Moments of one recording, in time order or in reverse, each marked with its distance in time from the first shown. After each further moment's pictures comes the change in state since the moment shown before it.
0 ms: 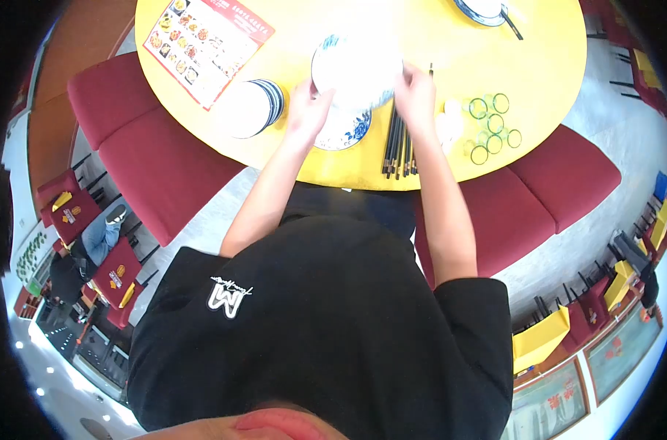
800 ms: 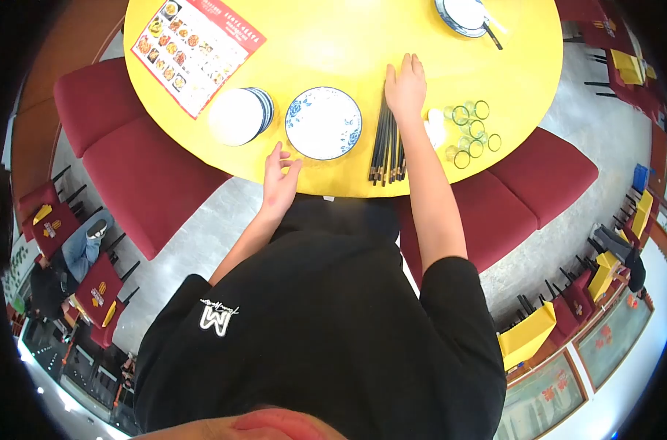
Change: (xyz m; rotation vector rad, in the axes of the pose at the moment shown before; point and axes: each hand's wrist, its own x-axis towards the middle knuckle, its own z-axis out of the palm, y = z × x) left_hand -0.120 -0.052 -0.051 0.074 0.112 -0.156; right_hand 0.039 0.044 0.013 -0.644 0.216 -0.286
